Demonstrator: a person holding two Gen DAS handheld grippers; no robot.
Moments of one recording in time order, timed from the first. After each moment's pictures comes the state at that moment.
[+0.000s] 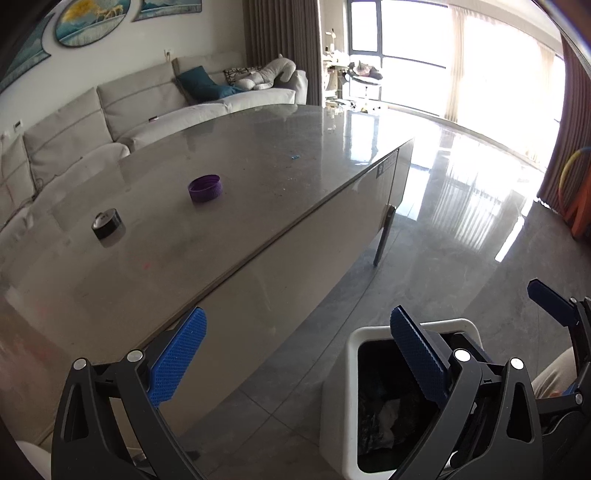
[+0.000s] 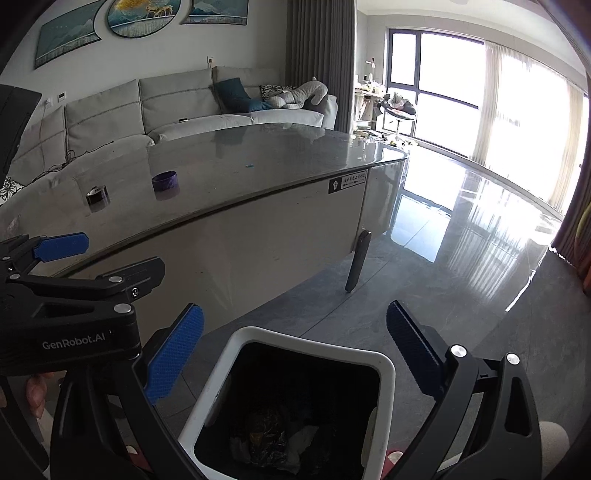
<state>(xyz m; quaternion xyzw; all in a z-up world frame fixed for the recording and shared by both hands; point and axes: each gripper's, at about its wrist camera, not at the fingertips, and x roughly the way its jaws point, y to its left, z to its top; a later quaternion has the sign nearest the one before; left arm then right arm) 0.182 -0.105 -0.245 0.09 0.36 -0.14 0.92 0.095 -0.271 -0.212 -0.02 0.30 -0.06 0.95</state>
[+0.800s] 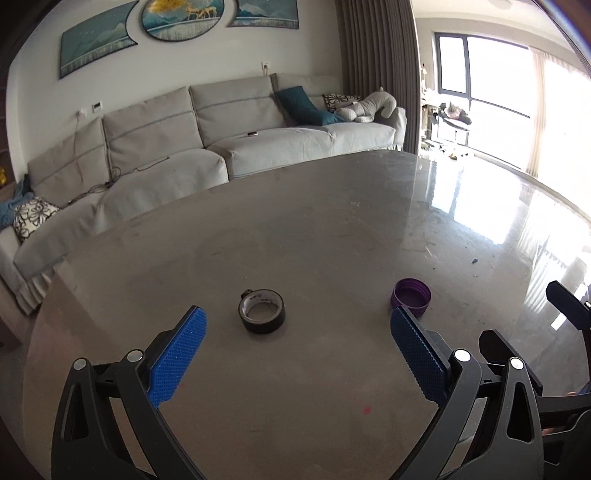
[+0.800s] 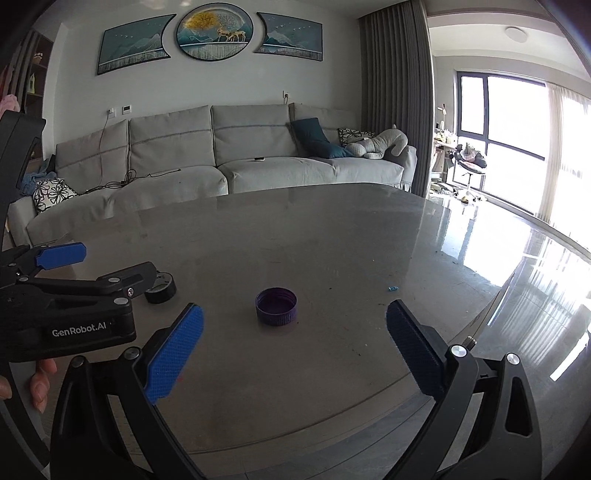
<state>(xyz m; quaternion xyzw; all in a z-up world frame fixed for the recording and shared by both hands) 0.327 0.047 -0.184 0.04 0.31 0.01 0.95 0.258 -0.147 -0.165 -0.04 0.23 0.07 0.97</state>
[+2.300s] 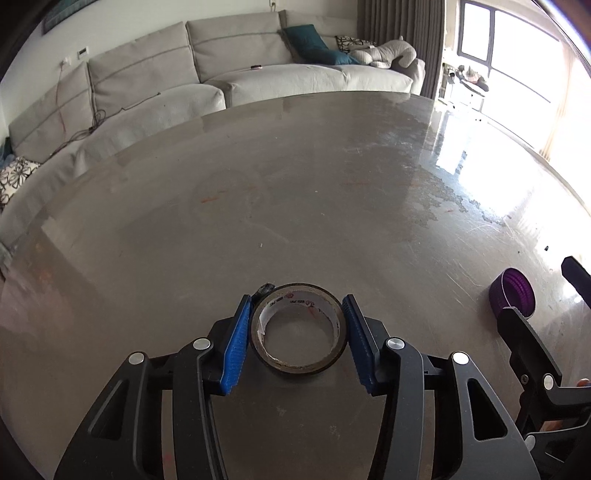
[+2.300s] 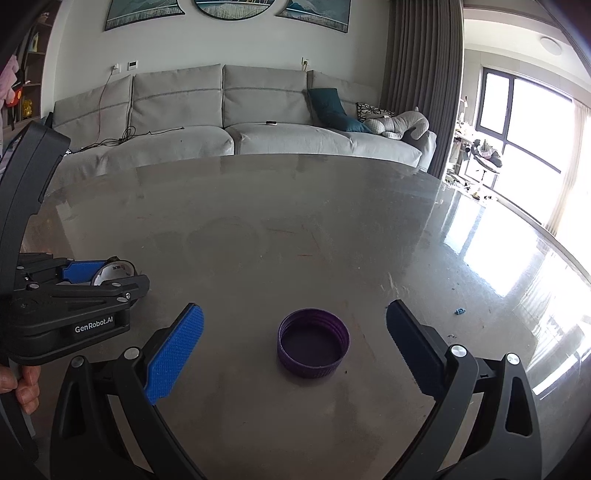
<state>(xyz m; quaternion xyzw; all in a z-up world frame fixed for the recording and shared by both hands) 0.431 0.098 -0.262 0.02 0.42 0.01 0.91 0.344 -0.100 -0.204 -0.09 0.28 0.07 0.95</state>
